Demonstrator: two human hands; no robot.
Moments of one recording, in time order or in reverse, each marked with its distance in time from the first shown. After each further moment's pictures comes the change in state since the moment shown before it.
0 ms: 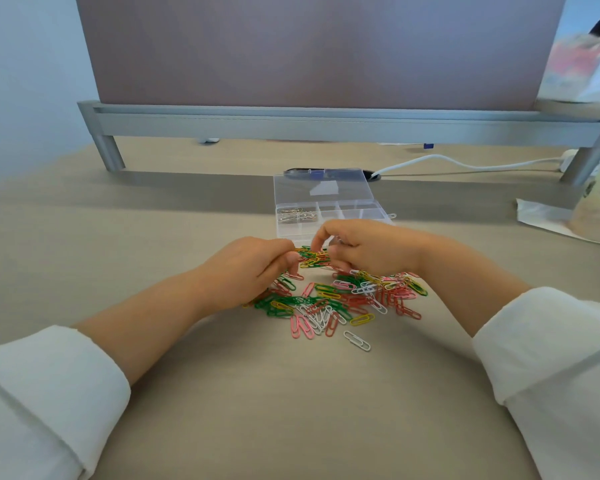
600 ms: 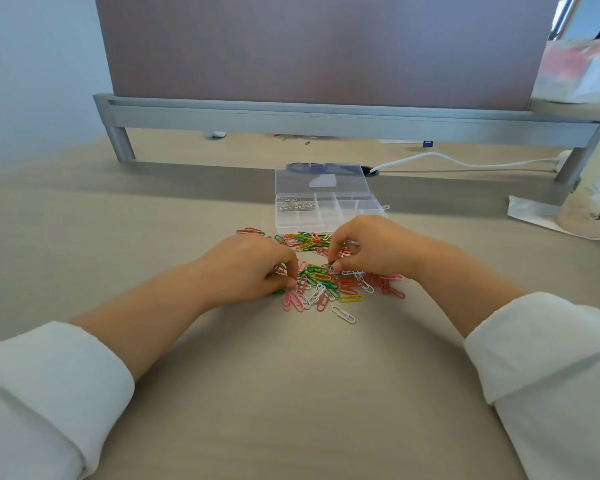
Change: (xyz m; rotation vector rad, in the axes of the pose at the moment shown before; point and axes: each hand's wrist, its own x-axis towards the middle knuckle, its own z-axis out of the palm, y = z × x) left_hand -0.014 0.028 -0.001 0.270 -0.109 -0.009; right_hand -0.024 0.005 0.011 -0.227 0.168 0.030
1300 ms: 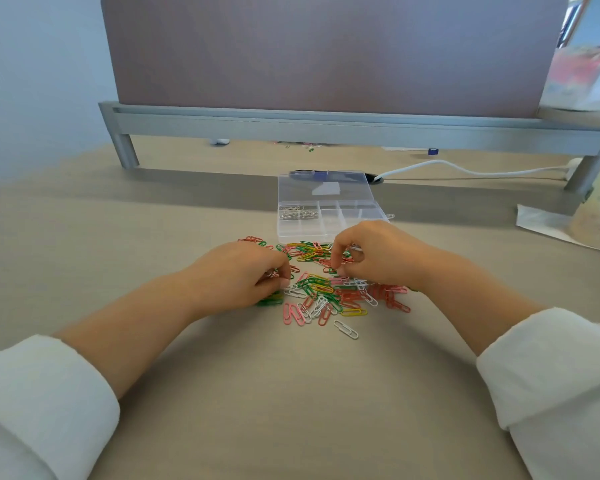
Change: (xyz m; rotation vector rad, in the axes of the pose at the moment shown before) left_hand -0.003 -0.010 0.000 -0.027 0.009 -0.047; right_hand 0.001 0.001 -0.003 -0.007 0.045 -0.028
